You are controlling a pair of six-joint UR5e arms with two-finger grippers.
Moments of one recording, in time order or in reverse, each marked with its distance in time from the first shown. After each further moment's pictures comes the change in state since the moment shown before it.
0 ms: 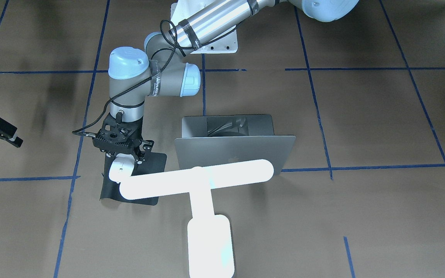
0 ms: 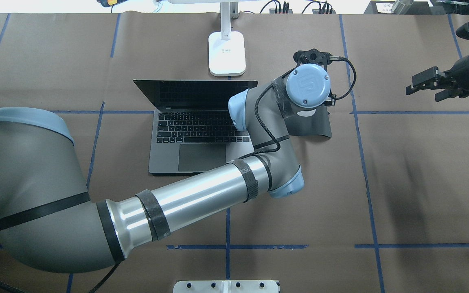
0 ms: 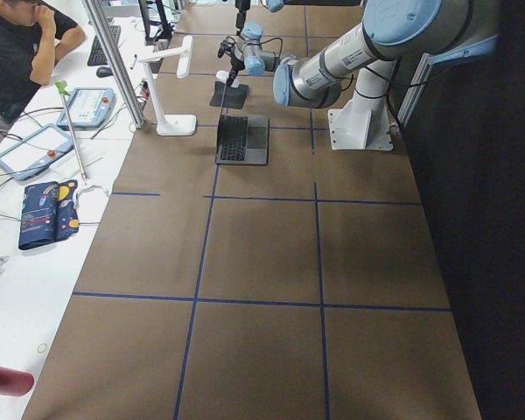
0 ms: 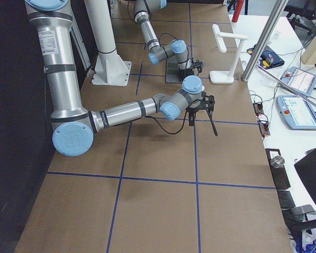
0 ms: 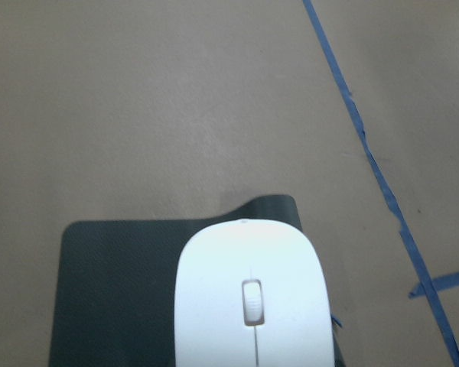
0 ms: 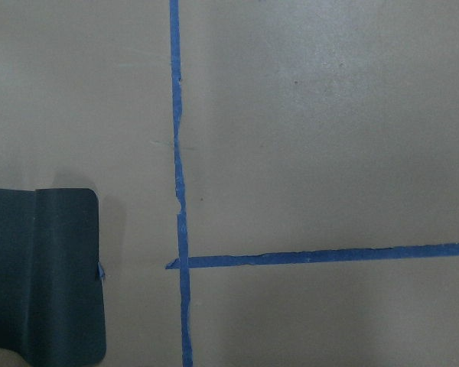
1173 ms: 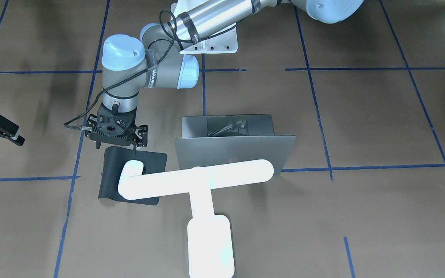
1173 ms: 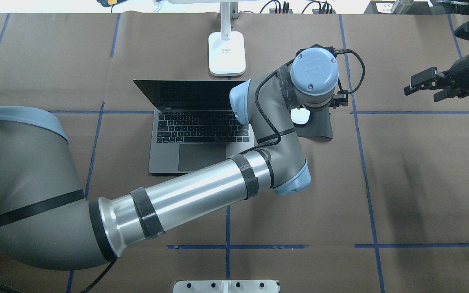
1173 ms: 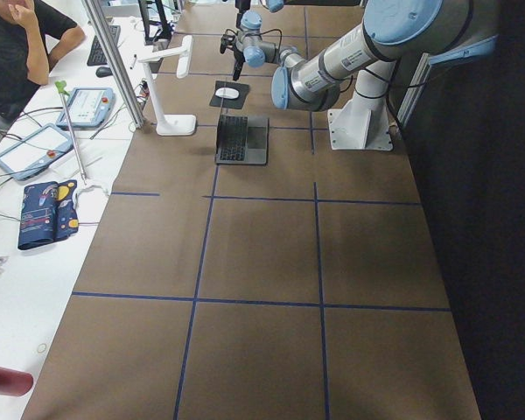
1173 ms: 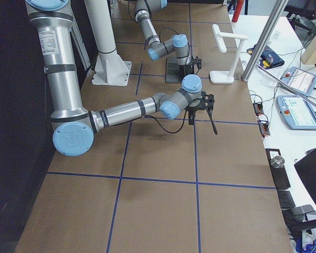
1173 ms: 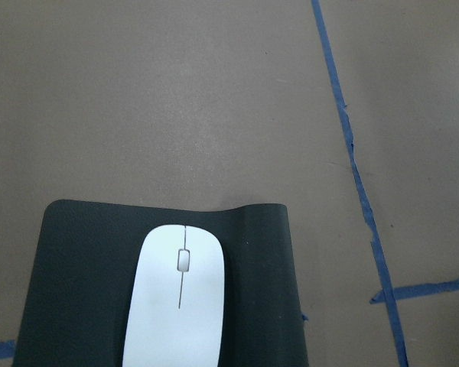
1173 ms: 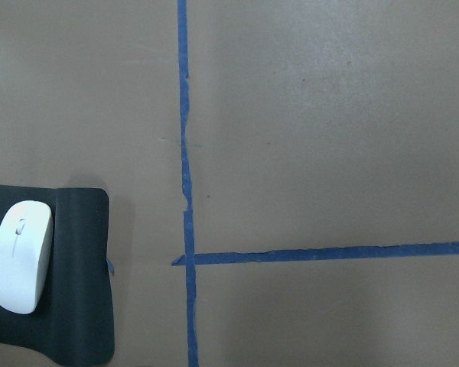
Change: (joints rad) left arm -0.013 0.087 -0.278 0.186 -0.178 -0.135; right arm -0.003 -0.002 0.007 0.000 0.002 0.000
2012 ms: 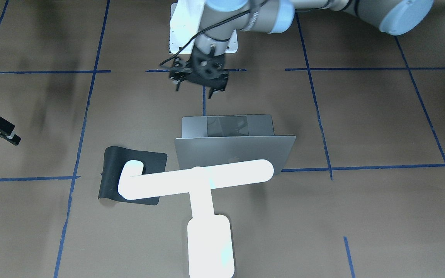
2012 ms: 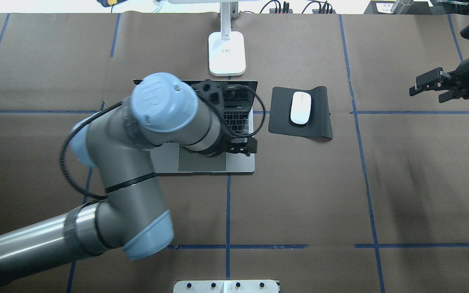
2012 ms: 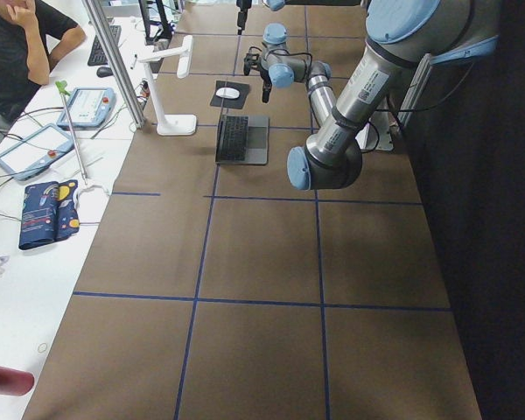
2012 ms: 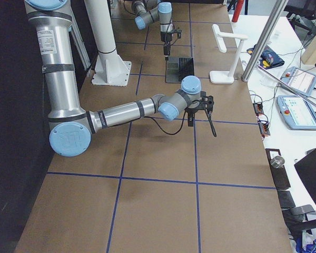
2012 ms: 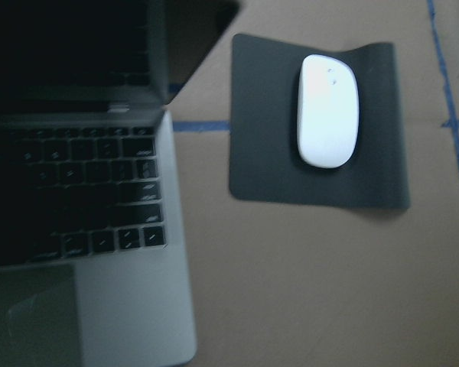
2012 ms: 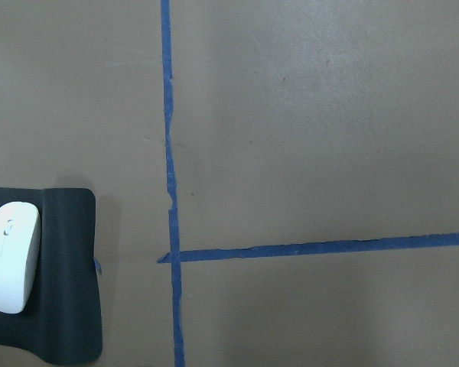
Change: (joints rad) left arm -0.012 0.665 -1.014 0.388 -0.160 0.009; right arm 0.016 -0.025 0.011 0.000 0.003 -0.001
